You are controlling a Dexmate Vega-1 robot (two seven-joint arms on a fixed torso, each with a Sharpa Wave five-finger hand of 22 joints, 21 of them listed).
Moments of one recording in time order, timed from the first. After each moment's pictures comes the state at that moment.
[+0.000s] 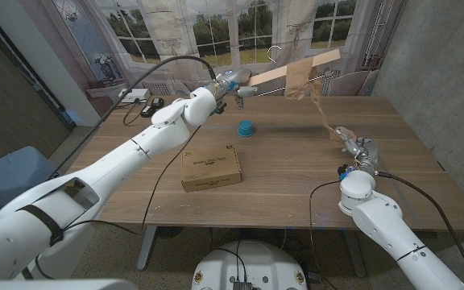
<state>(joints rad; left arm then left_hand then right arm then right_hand) 0.45 0.58 0.75 -1.71 0.50 0.15 -0.03 0.83 0.14 0.70 0.13 0.41 0.60 0.00 0.78 0.63 0.62 -0.10 1.40 1.22 1.19 -0.21 1.17 1.22 0.67 -0.06 1.56 0.41 -1.25 -0.48 -0.22 -1.92 0.31 -0.27 -0.90 0.92 -0.16 0.20 -0.14 0.19 0.57 0.19 0.51 0.34 0.60 0.15 0.76 0.38 1.06 -0.17 0.87 0.97 0.49 -0.01 1.15 0.21</state>
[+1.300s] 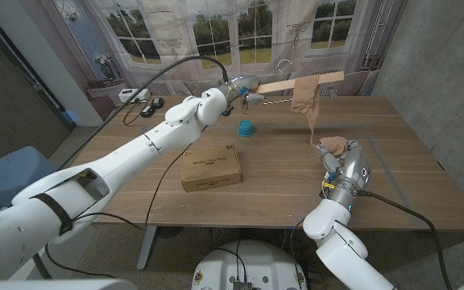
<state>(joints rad) 0.37 0.54 0.86 -1.67 0.59 0.22 -0.12 0.83 0.14 0.70 0.13 0.41 0.59 0.00 0.79 0.62 0.61 -0.10 1.41 1.22 1.19 -0.21 1.18 1.22 0.67 -0.06 1.56 0.41 -1.40 -0.32 -0.41 -2.05 -0.43 -0.53 -1.11 0.92 -0.17 0.20 -0.14 0.19 0.57 0.19 0.50 0.34 0.60 0.15 0.76 0.38 1.06 -0.17 0.87 0.97 0.48 -0.02 1.19 0.19</state>
